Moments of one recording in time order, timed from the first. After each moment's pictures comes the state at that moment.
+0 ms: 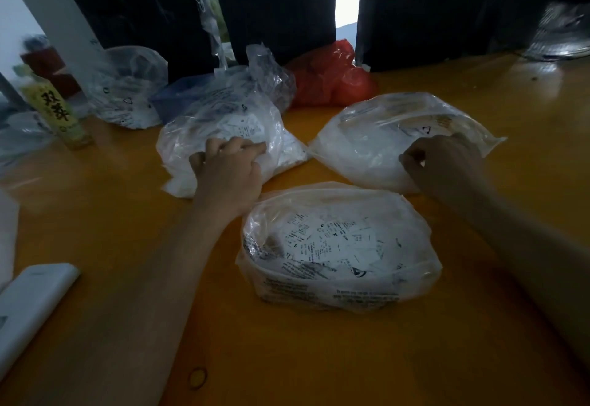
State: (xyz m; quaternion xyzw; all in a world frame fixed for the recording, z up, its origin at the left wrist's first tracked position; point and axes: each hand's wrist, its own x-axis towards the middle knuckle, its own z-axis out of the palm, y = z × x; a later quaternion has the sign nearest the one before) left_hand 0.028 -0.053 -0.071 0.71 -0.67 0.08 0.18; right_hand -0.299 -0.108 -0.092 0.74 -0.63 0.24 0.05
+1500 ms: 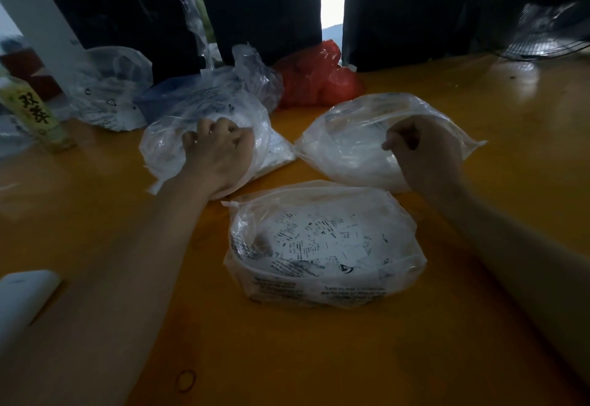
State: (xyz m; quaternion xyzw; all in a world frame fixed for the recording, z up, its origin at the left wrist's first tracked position) left_hand 0.035 -0.088 -0.053 0.73 -0.66 0.02 0.16; right_hand -0.284 -0.096 -0.086 0.67 -0.55 0.49 -0.09
